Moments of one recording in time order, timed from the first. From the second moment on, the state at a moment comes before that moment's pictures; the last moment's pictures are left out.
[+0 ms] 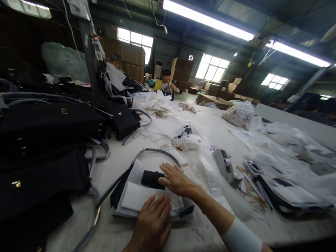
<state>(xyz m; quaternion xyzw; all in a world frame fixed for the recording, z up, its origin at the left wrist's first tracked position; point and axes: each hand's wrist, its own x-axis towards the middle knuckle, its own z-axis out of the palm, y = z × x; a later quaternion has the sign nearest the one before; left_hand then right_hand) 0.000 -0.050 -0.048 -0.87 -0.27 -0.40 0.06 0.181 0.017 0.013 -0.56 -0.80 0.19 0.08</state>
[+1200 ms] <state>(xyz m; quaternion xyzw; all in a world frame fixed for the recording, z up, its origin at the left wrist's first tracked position) -0.038 -0.036 -0.034 -0.93 -0.26 -0.26 0.06 0.144 -0.086 -0.062 -0.46 -0.84 -0.10 0.26</state>
